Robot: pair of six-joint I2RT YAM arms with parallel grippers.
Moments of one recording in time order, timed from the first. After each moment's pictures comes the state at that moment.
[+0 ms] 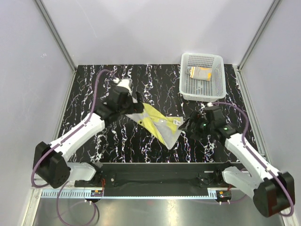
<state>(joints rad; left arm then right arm) -0.61 1.28 1.03 -0.41 -0.14 -0.50 0.33 0.95 0.66 -0.54 -0.29 0.88</state>
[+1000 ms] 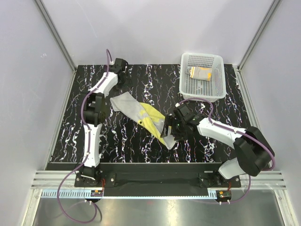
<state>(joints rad) -0.21 2.36 2.04 -0.72 -0.12 -0.46 0.67 1.46 0.82 -0.39 -0.17 0.79</state>
